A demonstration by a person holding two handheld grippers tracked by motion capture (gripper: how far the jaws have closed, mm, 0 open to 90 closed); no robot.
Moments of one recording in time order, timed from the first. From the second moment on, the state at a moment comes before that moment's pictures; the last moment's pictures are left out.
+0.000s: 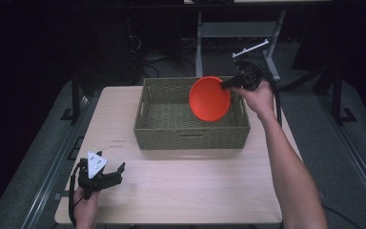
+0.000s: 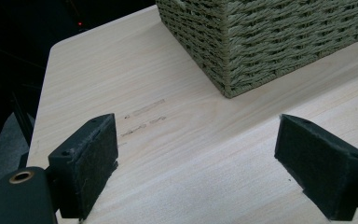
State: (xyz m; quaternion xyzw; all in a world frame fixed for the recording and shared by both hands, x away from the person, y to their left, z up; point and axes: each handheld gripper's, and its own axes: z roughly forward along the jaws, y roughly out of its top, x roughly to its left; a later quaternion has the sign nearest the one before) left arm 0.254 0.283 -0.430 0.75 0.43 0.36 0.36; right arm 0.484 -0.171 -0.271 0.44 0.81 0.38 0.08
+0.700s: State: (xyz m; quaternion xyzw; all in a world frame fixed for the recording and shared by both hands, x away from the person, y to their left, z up) left arm 0.253 0.283 -0.429 0.75 0.43 0.36 0.36; right arm 0.505 -0.158 -0.307 0.47 0.81 0.36 0.06
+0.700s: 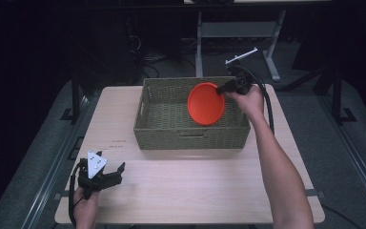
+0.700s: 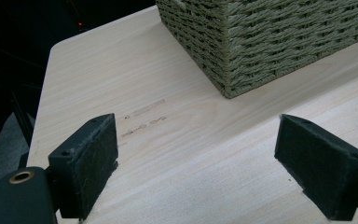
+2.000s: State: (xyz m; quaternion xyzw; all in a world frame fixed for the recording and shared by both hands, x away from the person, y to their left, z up) left arm 0.253 0.284 -0.429 0.75 0.43 0.36 0.35; right arm 0.514 -0.144 -0.356 0.48 0.82 0.30 0.02
